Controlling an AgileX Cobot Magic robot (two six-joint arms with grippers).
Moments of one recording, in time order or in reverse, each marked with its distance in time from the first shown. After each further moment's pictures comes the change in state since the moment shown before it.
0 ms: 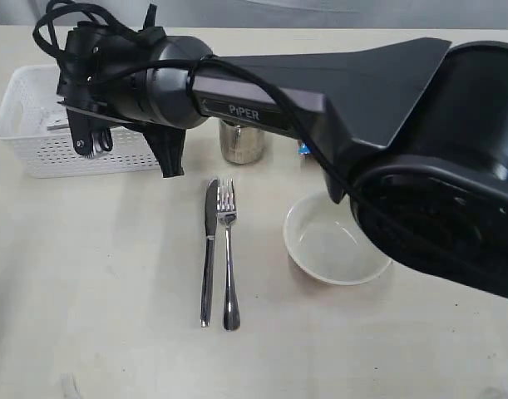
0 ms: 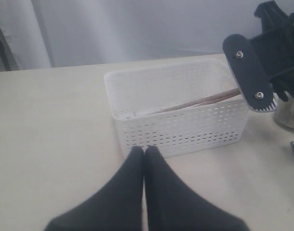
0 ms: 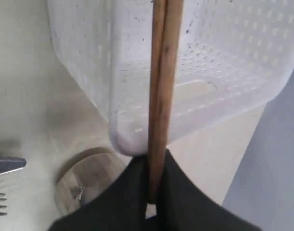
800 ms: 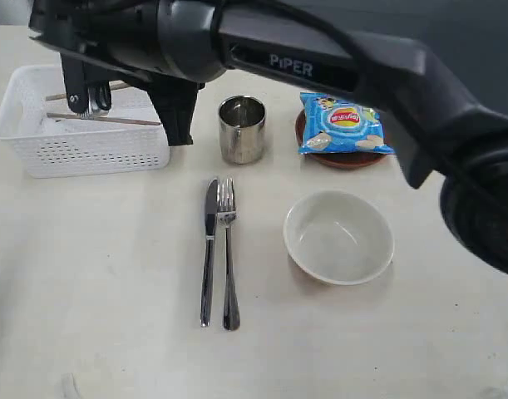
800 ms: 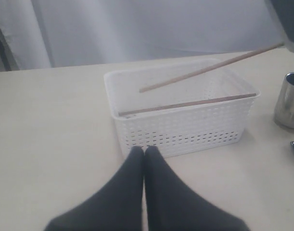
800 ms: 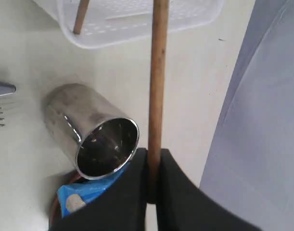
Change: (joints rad) left arm 0.000 0.000 0.000 0.000 0.000 0.000; right arm 0.013 -0.145 0.000 -0.002 0.175 0.000
